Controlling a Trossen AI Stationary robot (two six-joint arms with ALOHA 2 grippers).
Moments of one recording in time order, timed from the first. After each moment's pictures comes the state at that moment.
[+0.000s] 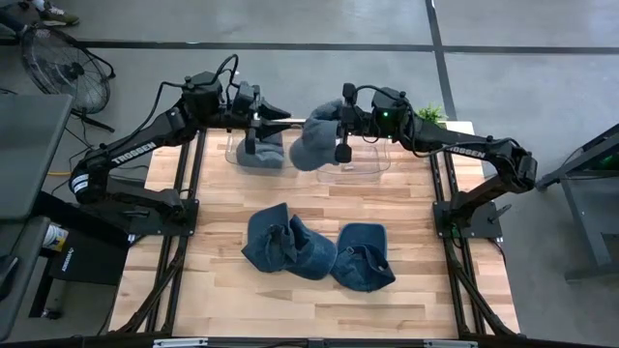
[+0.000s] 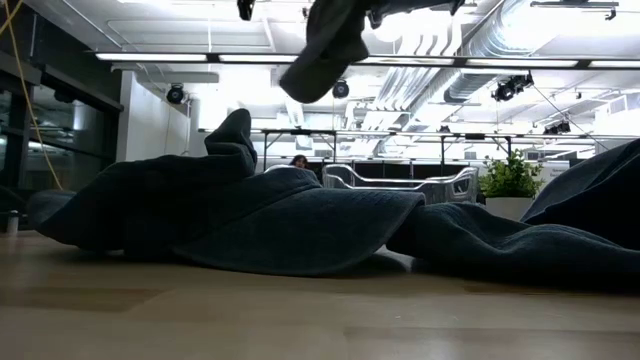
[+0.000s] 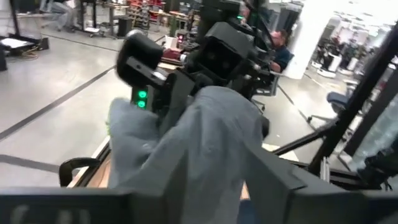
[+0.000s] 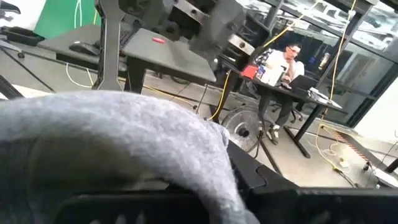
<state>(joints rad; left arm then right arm) 0.50 1.18 1.28 -0.16 0.47 -0.15 -0.39 1.46 1.28 0.11 -0.23 -0.36</state>
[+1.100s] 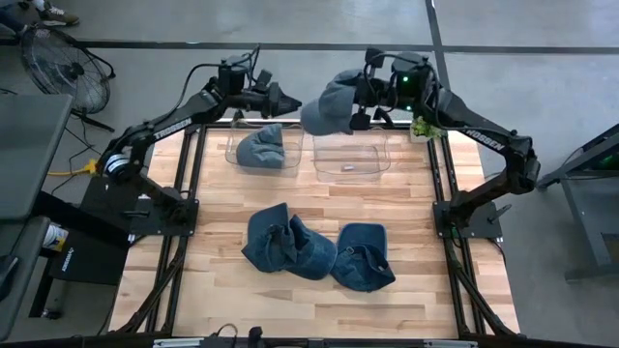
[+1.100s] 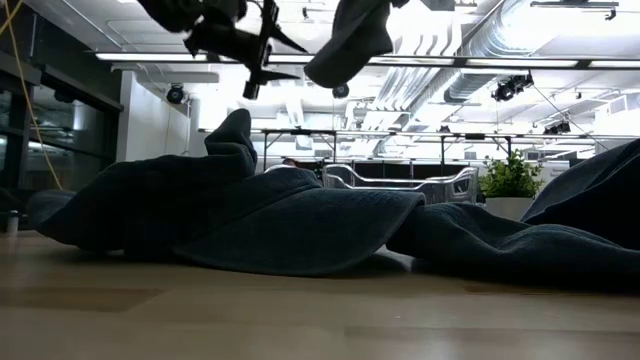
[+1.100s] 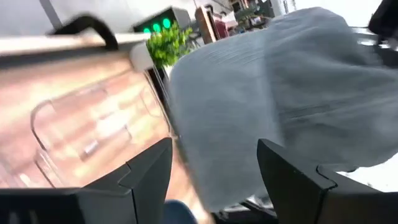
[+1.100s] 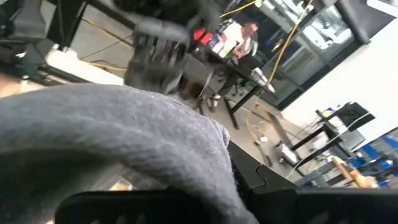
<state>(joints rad) 0.77 1.47 1.28 -0.07 0.69 -0.98 -0.52 1.44 1.58 -0.29 -0.11 -0.69</state>
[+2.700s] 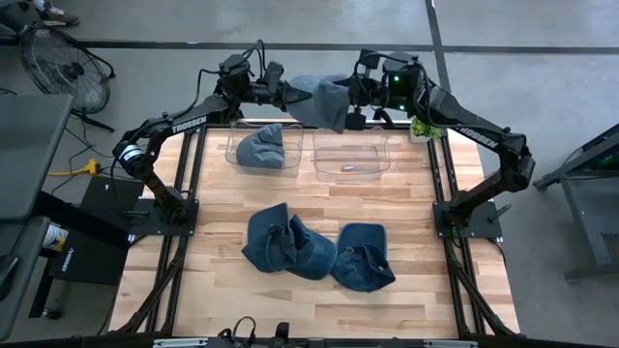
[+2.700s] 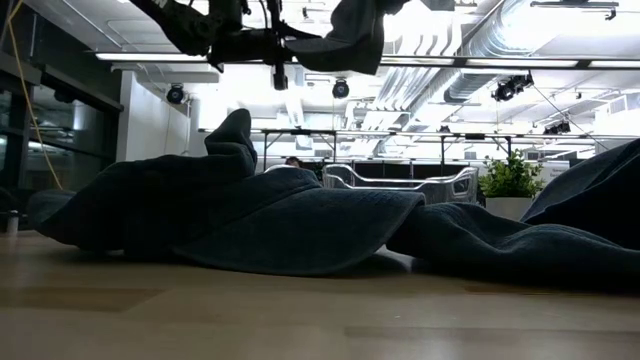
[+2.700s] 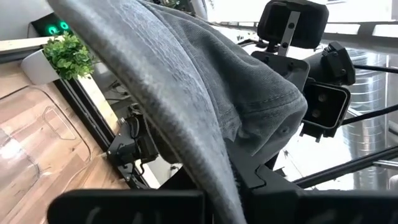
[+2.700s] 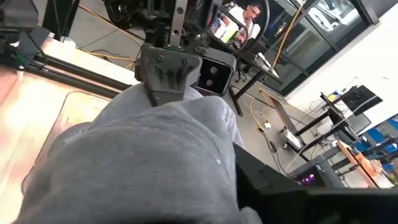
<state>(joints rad) 0.77 1.61 1.28 0.47 0.86 -1.23 -0.52 1.49 1.61 -0.33 -0.08 -0.65</state>
